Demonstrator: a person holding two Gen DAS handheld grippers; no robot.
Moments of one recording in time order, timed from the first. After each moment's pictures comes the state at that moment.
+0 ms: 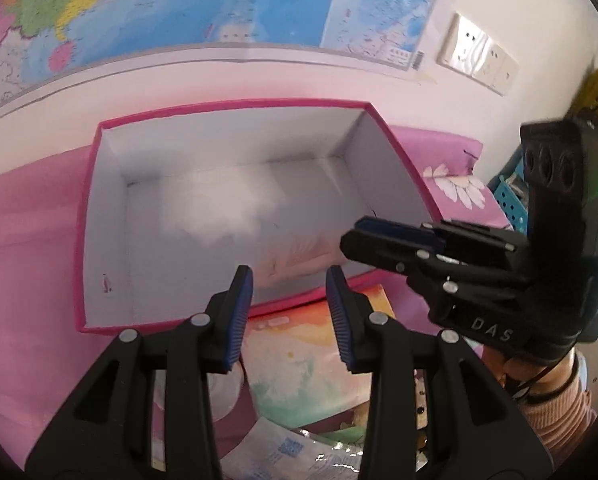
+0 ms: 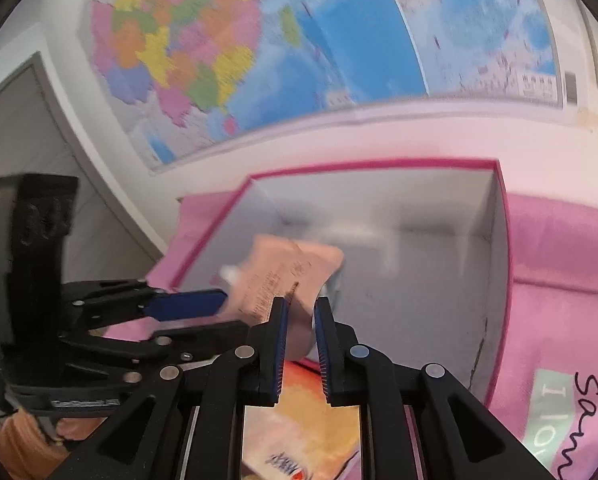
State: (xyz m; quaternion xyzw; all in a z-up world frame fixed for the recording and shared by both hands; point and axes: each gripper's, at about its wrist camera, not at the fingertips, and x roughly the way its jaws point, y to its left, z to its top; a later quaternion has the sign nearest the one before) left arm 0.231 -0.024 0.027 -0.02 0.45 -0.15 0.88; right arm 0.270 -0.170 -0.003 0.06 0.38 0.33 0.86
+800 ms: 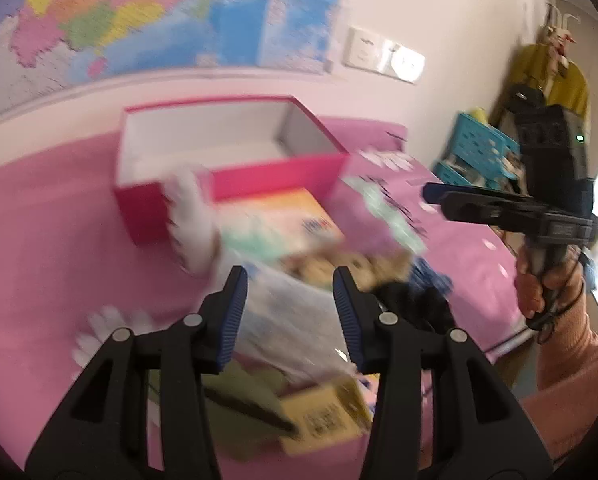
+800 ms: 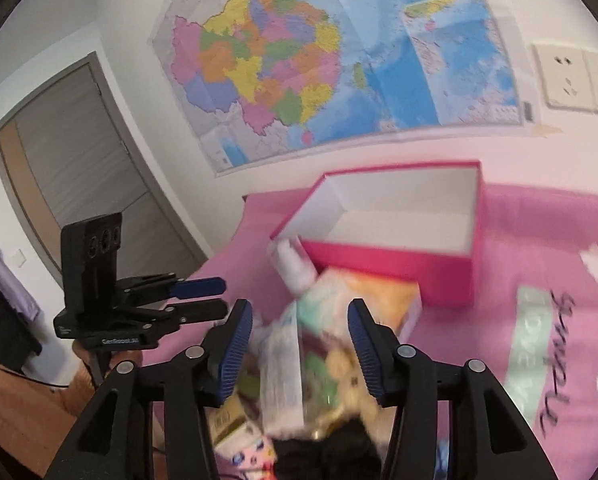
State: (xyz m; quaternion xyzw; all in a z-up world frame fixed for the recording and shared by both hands) left arm 0.056 0.002 0.031 -0.01 0.37 -0.24 0.90; right arm 0.105 -0.233 0.038 0.07 0.32 0.39 0.86
